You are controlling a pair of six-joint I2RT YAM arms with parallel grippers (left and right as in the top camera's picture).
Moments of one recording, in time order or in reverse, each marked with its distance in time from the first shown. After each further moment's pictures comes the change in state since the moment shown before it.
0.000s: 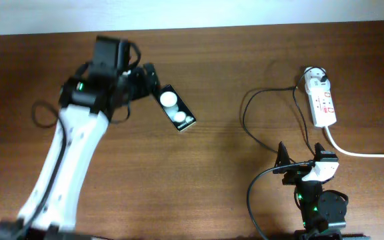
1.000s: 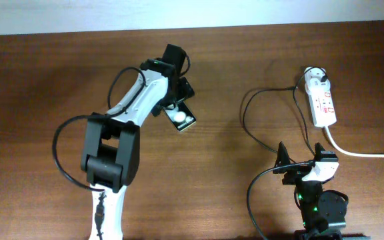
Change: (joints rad) left arm -0.134 0.667 0.192 0.072 -0.012 -0.341; right arm 0.000 0.000 0.000 0.000 0.000 0.000
